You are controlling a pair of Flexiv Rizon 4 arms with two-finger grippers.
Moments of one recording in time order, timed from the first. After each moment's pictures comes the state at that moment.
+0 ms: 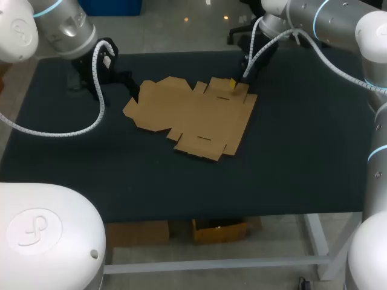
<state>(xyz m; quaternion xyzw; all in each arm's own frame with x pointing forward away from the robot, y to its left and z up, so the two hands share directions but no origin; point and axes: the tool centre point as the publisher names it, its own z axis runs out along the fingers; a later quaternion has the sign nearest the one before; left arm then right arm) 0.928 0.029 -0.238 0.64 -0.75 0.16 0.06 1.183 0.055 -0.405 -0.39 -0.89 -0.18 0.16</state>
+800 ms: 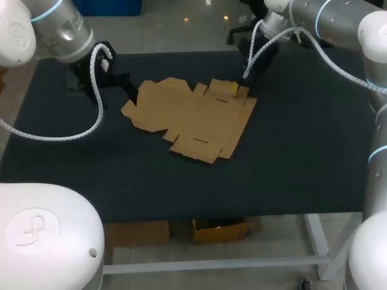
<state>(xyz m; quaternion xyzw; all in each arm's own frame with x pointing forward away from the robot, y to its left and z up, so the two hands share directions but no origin) 0.923 0.033 -0.245 0.64 -0.74 0.17 0.06 1.158 0.056 -0.404 -0.38 -0.89 -0.17 0.19</state>
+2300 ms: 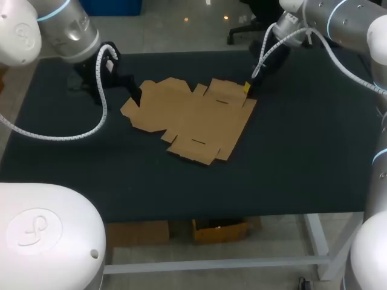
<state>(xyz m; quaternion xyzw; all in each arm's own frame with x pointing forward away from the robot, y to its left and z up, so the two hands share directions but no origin) 0.921 0.025 -0.244 0.65 -0.75 0.16 0.05 1.153 0.031 -0.406 -0.41 -0.86 -0.20 0.21</state>
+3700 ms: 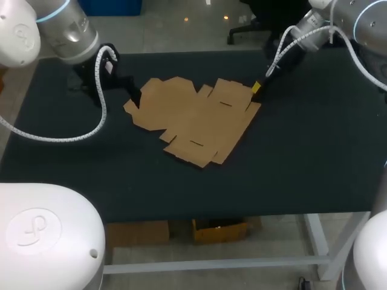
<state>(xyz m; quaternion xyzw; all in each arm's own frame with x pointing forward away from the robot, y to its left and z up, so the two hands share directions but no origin) 0.917 0.026 -0.246 0.64 -0.75 0.15 0.06 1.124 0.014 -0.387 -0.39 -0.84 -0.27 0.26</state>
